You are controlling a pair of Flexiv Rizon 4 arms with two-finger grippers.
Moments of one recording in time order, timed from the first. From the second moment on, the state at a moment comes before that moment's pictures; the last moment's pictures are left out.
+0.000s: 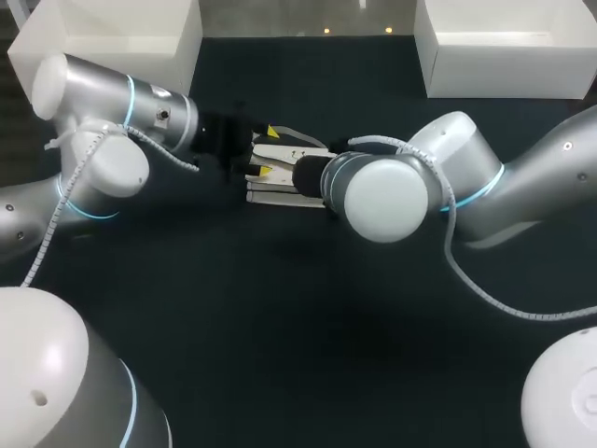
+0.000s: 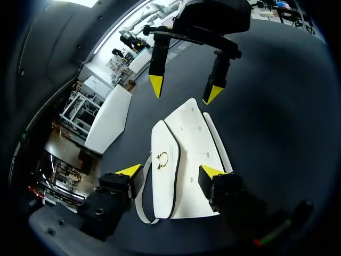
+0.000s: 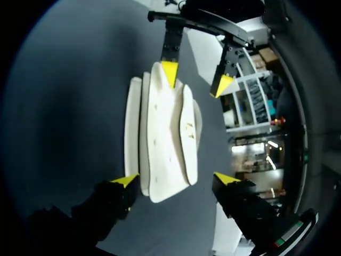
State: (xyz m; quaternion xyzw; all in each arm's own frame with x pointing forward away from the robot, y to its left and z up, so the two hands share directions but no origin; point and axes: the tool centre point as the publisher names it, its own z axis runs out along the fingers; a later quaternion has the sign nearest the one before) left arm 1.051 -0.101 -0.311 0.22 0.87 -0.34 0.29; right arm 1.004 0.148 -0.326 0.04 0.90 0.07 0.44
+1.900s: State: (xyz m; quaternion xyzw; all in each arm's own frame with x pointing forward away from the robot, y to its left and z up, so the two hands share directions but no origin) left arm 1.043 -0.063 -0.272 0.04 0.96 -0.28 0.06; right arm 1.046 0.117 -0.271 0.13 0.96 0.11 0.23
